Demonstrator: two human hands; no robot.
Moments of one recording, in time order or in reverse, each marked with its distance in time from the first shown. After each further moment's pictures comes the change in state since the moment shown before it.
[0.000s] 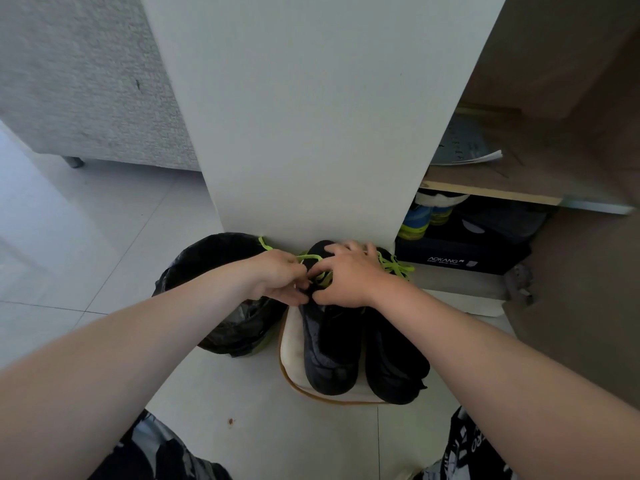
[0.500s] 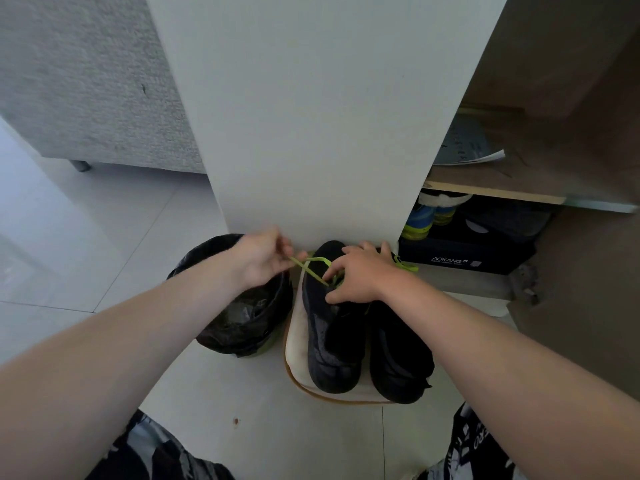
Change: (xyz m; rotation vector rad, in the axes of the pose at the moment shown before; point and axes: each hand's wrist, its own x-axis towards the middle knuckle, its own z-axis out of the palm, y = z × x) left_hand -0.003 0.015 -0.018 -0.827 0.150 0.127; right_hand 0.001 0.011 -0.005 0.022 -0.090 0.103
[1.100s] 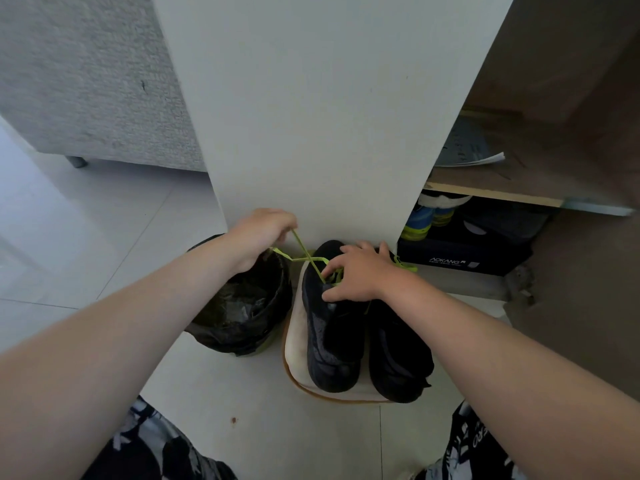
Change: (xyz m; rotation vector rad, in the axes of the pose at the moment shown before) left_hand -0.011 0.023 -0.001 0.639 -0.019 0.344; right_hand 0.001 -0.004 -0.001 0.010 -0.006 -0.004
